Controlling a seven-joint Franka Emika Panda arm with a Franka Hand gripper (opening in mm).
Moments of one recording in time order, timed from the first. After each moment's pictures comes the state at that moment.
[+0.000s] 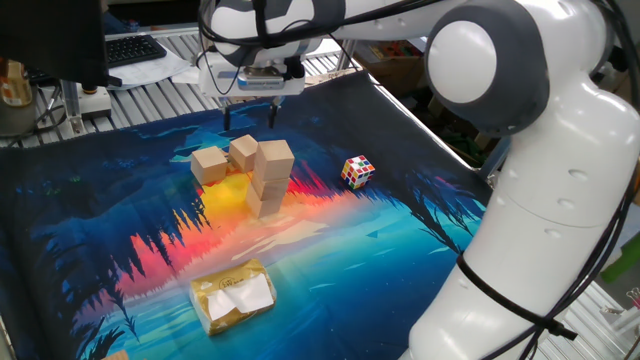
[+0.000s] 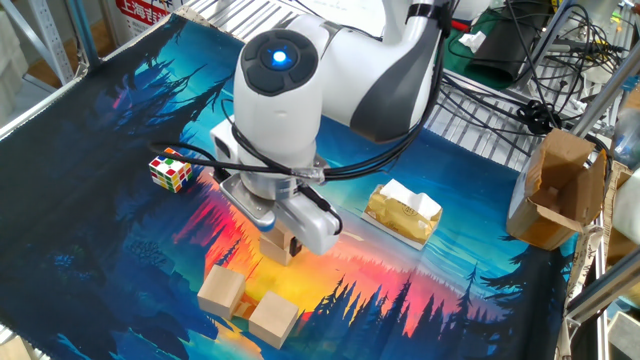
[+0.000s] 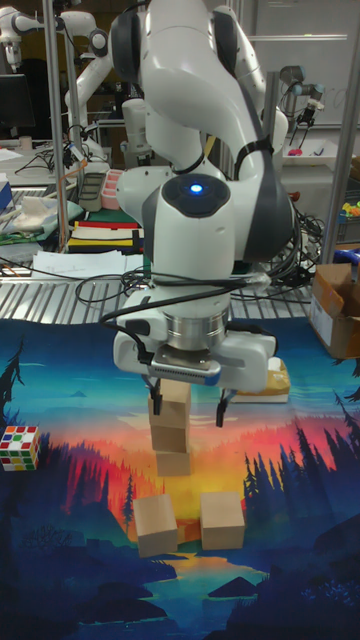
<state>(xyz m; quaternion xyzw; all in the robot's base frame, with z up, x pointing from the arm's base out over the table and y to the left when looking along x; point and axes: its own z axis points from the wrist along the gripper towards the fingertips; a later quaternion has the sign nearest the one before) 0.584 0.027 0.237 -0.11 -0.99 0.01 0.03</state>
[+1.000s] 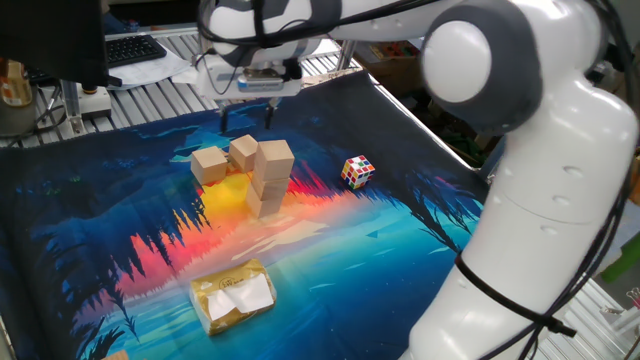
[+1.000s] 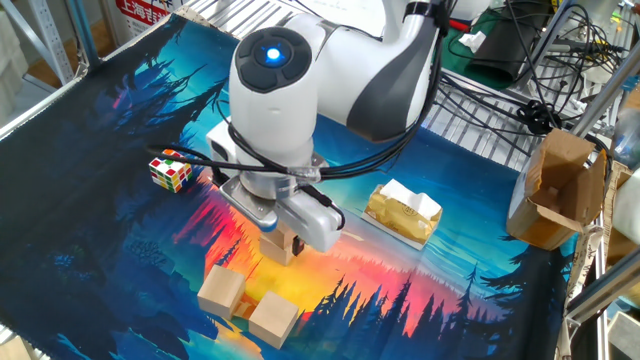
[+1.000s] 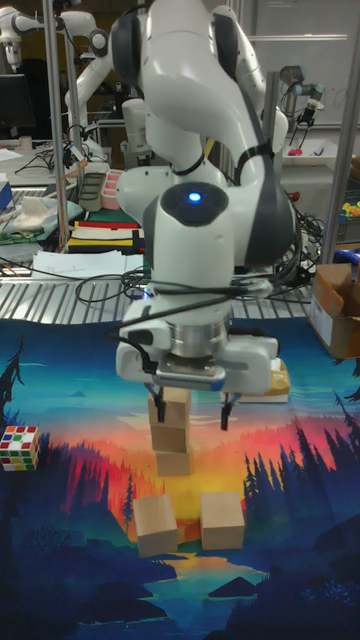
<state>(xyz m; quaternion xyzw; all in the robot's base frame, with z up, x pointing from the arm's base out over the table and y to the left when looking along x) 0.588 0.033 0.230 -0.08 -1.00 0.00 0.03</state>
